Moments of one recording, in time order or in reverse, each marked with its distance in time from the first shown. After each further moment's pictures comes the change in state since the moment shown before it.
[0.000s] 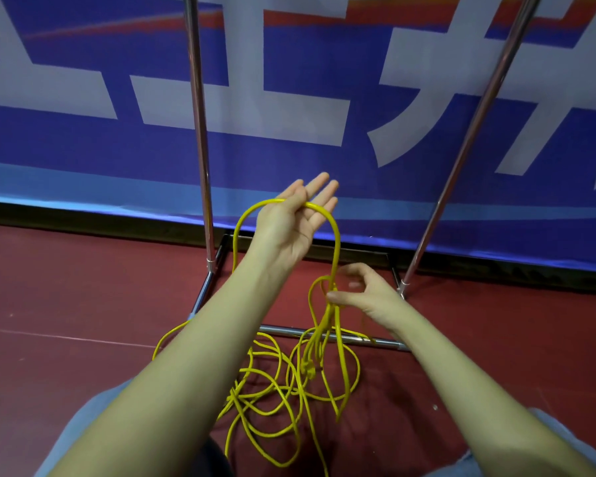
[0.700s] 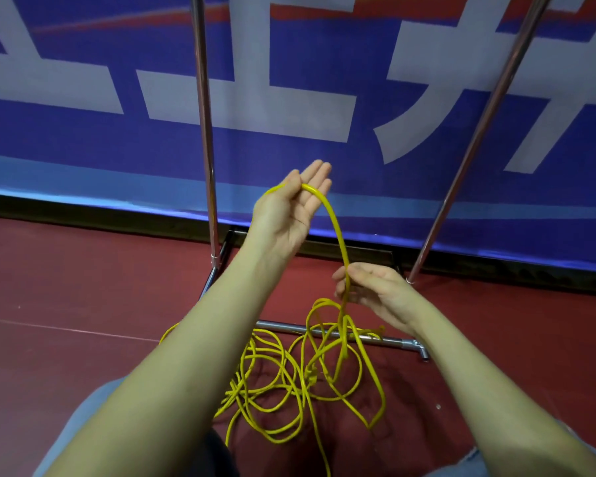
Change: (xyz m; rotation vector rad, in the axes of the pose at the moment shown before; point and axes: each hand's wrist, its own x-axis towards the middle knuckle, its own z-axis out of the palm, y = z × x) left_hand 0.003 0.009 0.002 -0.067 0.007 0.041; right_hand -0.005 -0.007 -0.009 0.476 -0.276 -0.042
